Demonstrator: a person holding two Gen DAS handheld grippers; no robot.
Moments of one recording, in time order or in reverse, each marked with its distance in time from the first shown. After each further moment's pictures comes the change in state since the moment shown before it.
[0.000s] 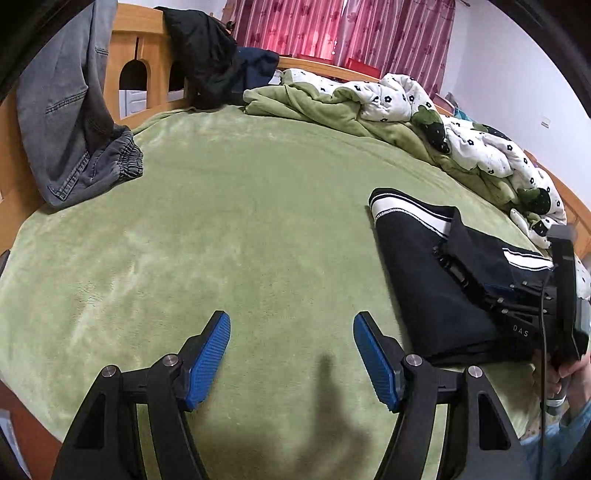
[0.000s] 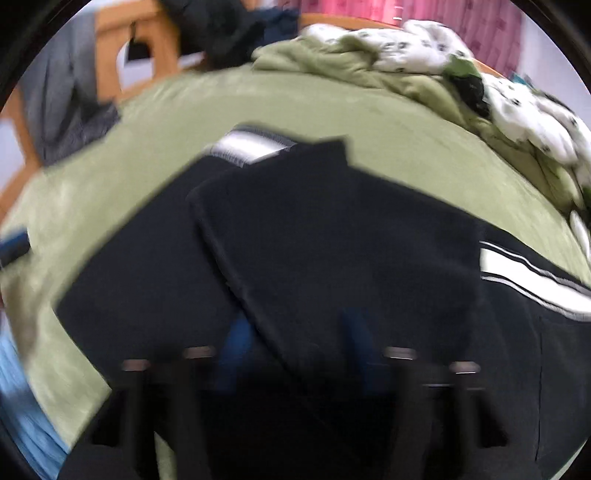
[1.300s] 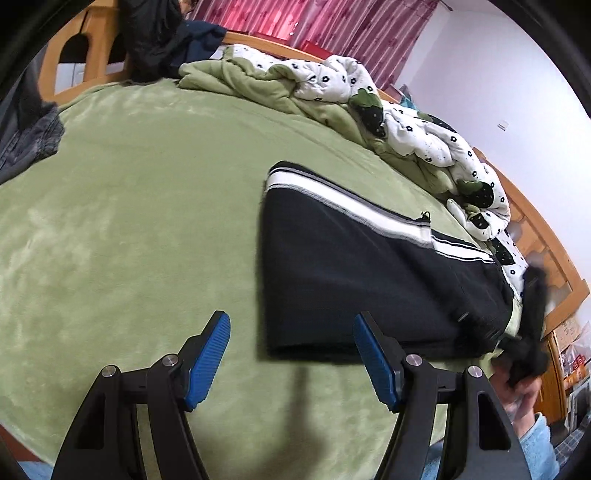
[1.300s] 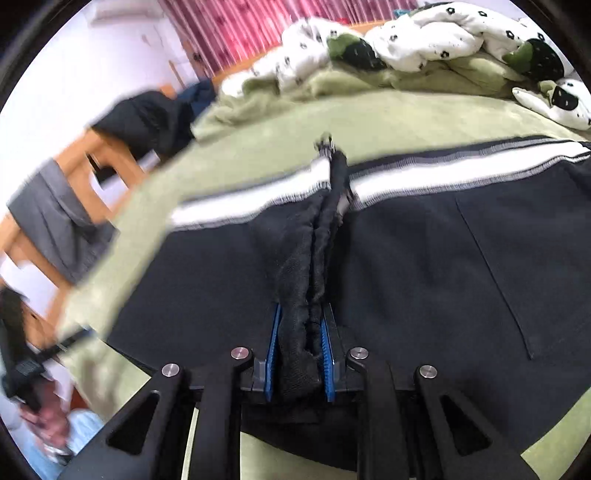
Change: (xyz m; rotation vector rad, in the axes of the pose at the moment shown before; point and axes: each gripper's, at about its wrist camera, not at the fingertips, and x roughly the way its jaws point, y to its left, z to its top) left arm 0.011 -0.078 -0.001 -0.024 0.087 -0.270; right arm -0.034 -0.111 -0.092 0.491 -0.009 0.146
